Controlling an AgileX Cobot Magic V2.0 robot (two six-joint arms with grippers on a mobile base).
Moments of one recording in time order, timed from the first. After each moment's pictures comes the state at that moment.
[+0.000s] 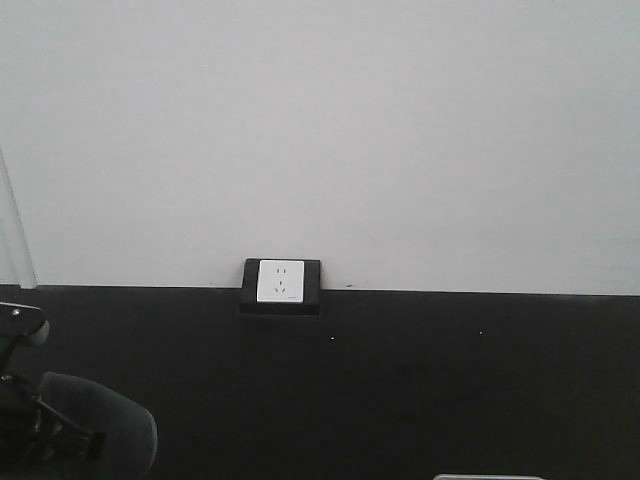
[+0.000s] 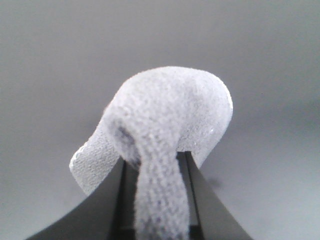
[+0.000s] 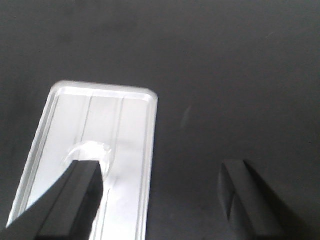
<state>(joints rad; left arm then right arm) -0.15 1.25 -0.92 -0.11 0.61 0.03 0.02 0.95 -0.67 0.04 0.63 -0.12</state>
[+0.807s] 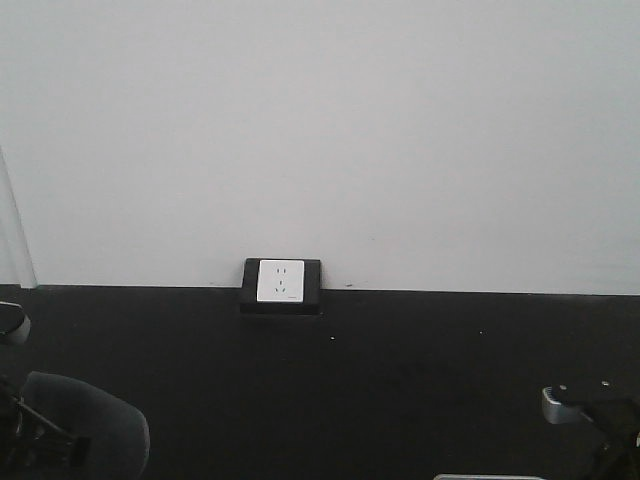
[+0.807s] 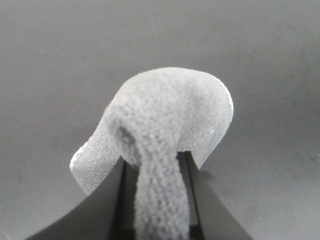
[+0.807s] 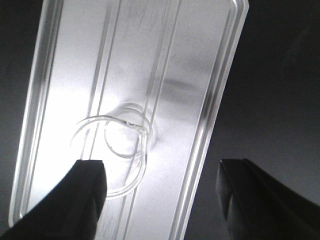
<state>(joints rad) -0.15 1.21 -0.91 -0.11 0.65 0.03 0.02 1.54 -0.95 0.19 0.89 -0.29</state>
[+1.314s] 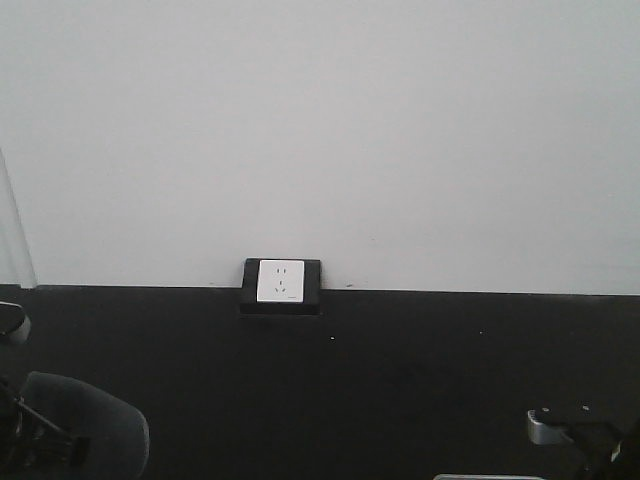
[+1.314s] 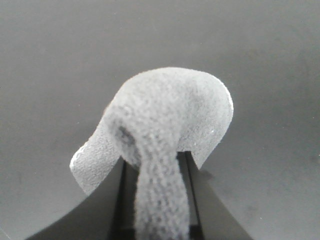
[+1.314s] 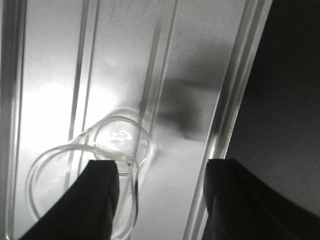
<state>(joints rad) -0.15 1.21 -0.91 -0.11 0.65 0.03 0.02 1.67 -0.95 0.22 0.86 -0.29</state>
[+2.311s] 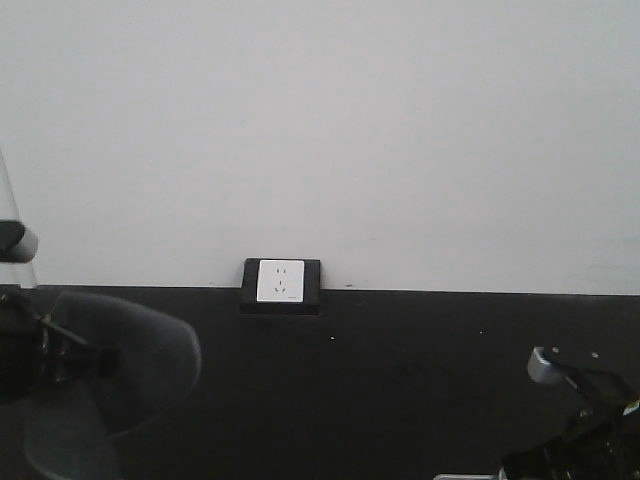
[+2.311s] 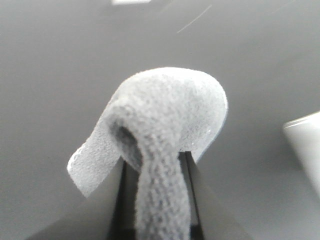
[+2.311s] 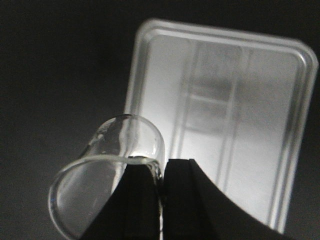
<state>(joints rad) -0.21 1.22 -1.10 -0.36 0.65 0.14 0.03 1.47 -0.95 0.54 0.82 -0.44</state>
